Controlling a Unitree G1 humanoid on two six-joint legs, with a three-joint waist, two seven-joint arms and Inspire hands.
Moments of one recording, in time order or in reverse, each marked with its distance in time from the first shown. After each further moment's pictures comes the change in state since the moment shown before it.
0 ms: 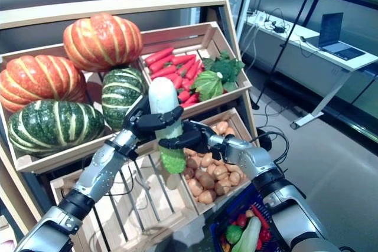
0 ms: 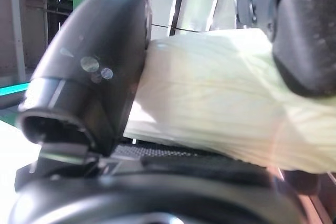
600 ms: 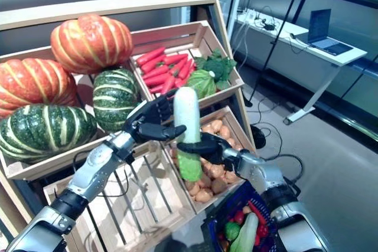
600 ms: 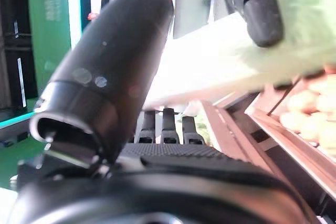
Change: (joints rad) left arm 0.013 0.099 0.005 -0.001 0.169 0.054 -0.092; right arm 0.208 -0.021 -0.199 0.150 -0.041 -0.045 -0.041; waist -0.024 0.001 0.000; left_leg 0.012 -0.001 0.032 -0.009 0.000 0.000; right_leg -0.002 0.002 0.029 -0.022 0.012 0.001
